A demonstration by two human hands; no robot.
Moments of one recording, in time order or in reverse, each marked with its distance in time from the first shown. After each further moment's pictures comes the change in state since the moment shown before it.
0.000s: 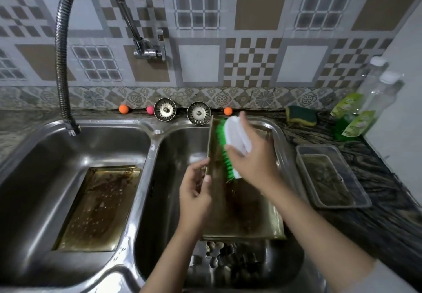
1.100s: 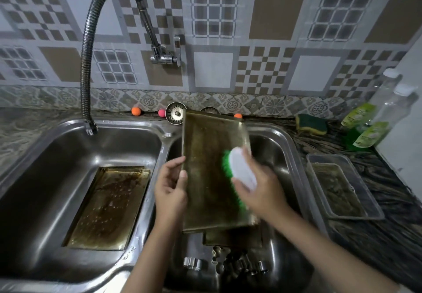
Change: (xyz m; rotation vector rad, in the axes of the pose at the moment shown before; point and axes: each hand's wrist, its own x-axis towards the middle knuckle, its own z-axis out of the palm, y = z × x) left_hand 0.022 0.009 -0.054 -0.091 0.202 -0.080; right_hand -0.044 0.020 0.011 -0.121 -0.078 -0.127
